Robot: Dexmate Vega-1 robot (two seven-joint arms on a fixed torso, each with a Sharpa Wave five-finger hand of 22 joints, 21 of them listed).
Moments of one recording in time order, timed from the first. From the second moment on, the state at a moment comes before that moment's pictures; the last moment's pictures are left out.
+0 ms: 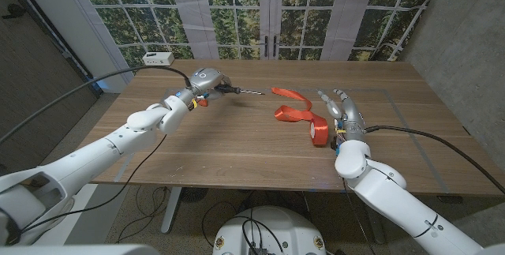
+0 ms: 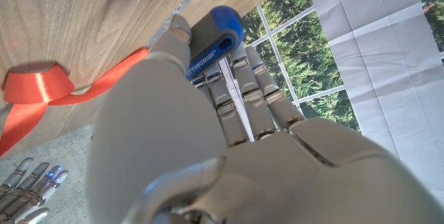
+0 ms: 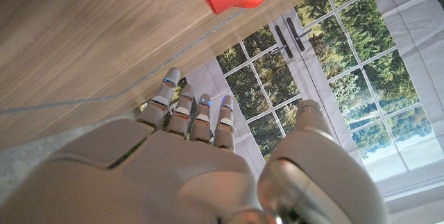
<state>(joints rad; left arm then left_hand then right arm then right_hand) 0.64 0.86 0.71 -1.51 0.81 -0.07 0.39 1.23 0.03 0.37 -0.16 0.17 0.88 -0.01 0.37 0.21 0.88 -0.09 0.41 0.34 0.90 0.03 0.54 0.23 0.53 -0.04 0.57 0.26 -1.21 -0.62 -0.48 -2.21 -0.01 -0.70 -0.78 0.34 0.00 0.24 -0.11 0.18 0.29 0.02 0.24 0.19 0.23 0.09 0.24 0.19 0.20 0.07 0.28 0.21 0.21 0.14 0.47 0.17</state>
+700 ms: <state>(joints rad) 0.65 0.88 0.69 -1.51 0.79 -0.09 0.41 1.23 0.03 0.36 -0.16 0.17 0.89 -0.01 0.36 0.21 0.88 -0.09 0.40 0.38 0.90 0.04 0.54 0.23 0.52 -0.04 0.60 0.27 -1.18 -0.59 -0.61 -2.32 -0.16 -1.07 -0.82 0.33 -0.04 0.21 -0.11 0.20 0.32 0.02 0.24 0.19 0.26 0.08 0.24 0.19 0.25 0.05 0.29 0.20 0.25 0.14 0.47 0.17</state>
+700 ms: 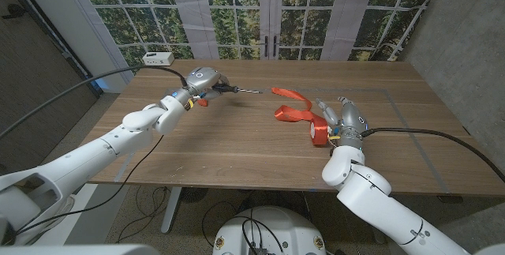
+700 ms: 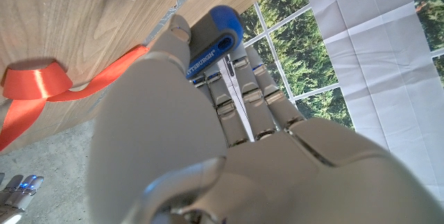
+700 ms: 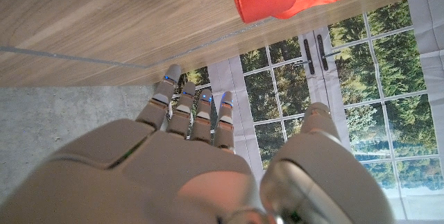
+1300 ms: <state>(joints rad) 0.67 0.89 0.68 -1.52 0.79 -0.10 0.42 1.23 0.03 0.36 -0.16 0.17 0.89 -0.01 0.37 0.21 0.88 -0.09 0.40 0.40 0.90 0.04 0.54 0.23 0.52 -0.04 0.61 0.27 -1.13 -0.63 -0.70 -2.41 -0.19 -1.28 -0.76 0.38 -0.05 0.21 -0.13 0.21 0.29 0.02 0.22 0.19 0.24 0.08 0.22 0.20 0.22 0.05 0.27 0.20 0.24 0.14 0.46 0.17</state>
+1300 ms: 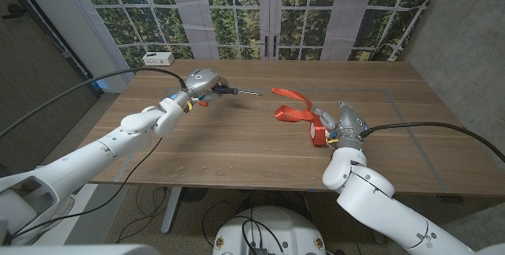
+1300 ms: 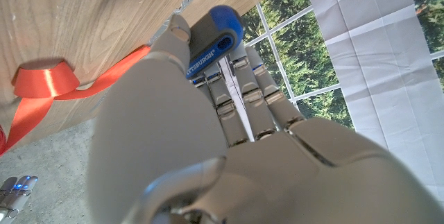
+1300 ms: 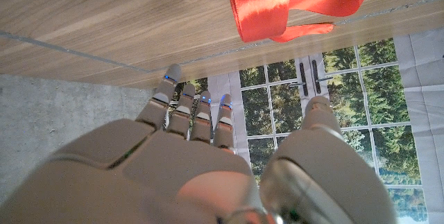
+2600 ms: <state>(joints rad) 0.71 0.90 0.67 -1.53 0.77 -0.12 0.42 1.24 0.02 0.35 -0.16 0.17 0.90 -0.01 0.36 0.21 0.89 -0.10 0.40 0.41 0.91 0.03 0.53 0.23 0.49 -0.04 0.64 0.26 -1.24 -0.23 -0.66 -2.09 -1.32 -1.13 0.07 0.84 0.02 0.27 -0.15 0.21 0.90 0.06 0.53 0.22 0.98 0.00 0.71 0.36 1.00 -0.11 0.95 0.77 0.68 -0.05 0.66 0.24</state>
